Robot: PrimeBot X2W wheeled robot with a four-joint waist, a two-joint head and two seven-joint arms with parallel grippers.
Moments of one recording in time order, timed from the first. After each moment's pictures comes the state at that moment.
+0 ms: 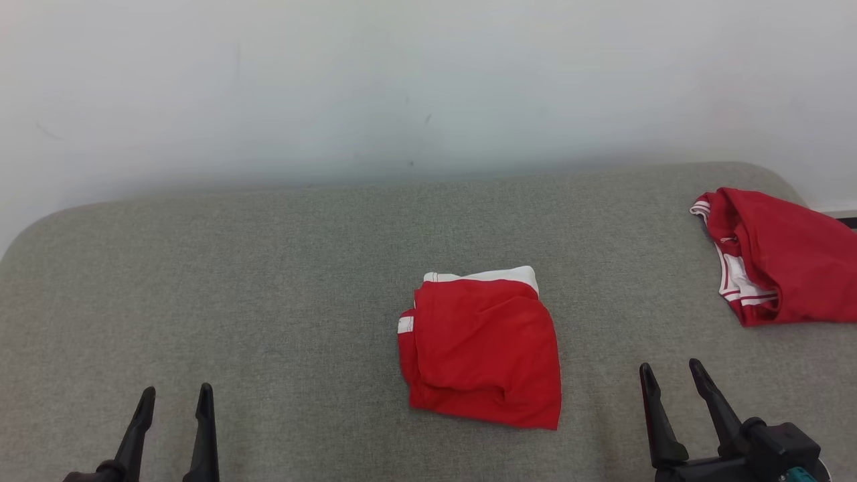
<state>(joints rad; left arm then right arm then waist) 0.06 0.10 0.09 0.08 -0.19 -0.13 -0.26 0.01 -0.15 0.09 0.21 0.26 0.13 -0.26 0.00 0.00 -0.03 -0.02</state>
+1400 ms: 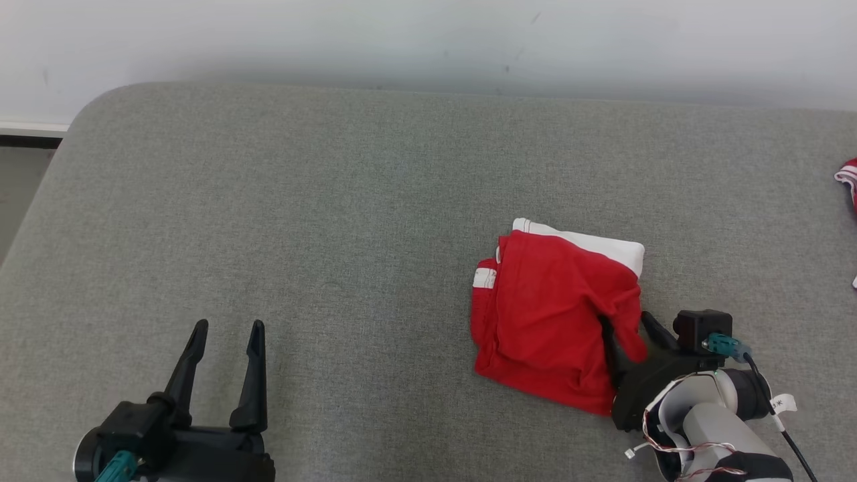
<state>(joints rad) -0.10 0.08 -0.01 0.13 -0.20 -0.13 -0.26 -0.51 -0.15 0.25 0.93 0.35 0.13 -0.16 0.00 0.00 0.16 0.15</state>
